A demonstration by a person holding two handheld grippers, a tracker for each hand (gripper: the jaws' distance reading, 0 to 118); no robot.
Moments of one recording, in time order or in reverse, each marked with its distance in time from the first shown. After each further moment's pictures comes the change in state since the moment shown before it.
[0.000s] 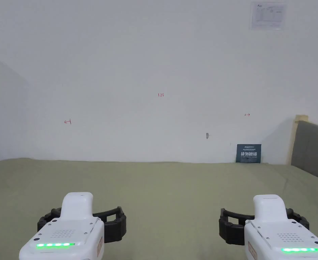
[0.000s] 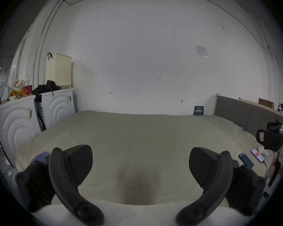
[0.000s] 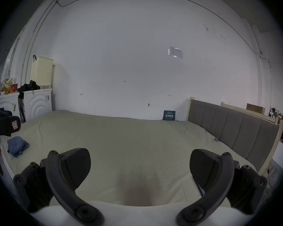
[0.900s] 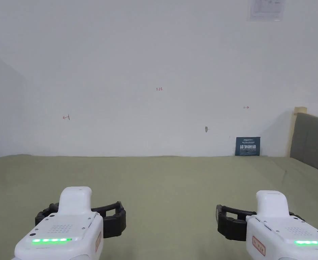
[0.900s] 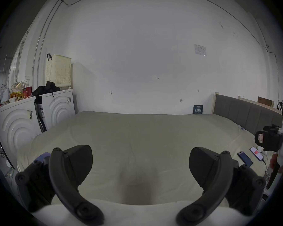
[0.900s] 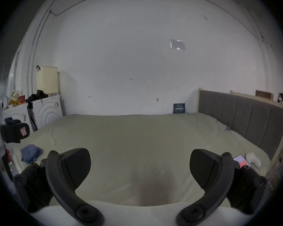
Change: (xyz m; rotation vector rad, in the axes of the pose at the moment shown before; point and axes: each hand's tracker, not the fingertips) left arm 0.001 0.002 0.010 -0.003 -0.011 -0.011; right arm 0.009 -0.006 0.003 -0.061 0.153 -0.140
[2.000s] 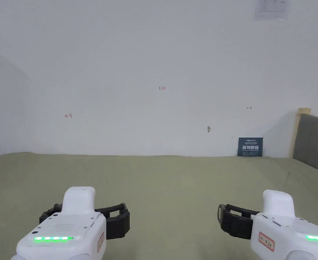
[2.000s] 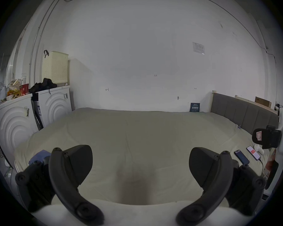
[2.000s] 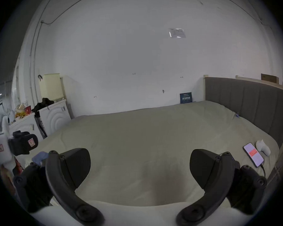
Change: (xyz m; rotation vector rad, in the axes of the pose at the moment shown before) left arm 0.000 0.000 -0.004 -0.033 -0.033 0.008; right arm 0.005 0.008 -0.006 -0.057 0.024 -0.093
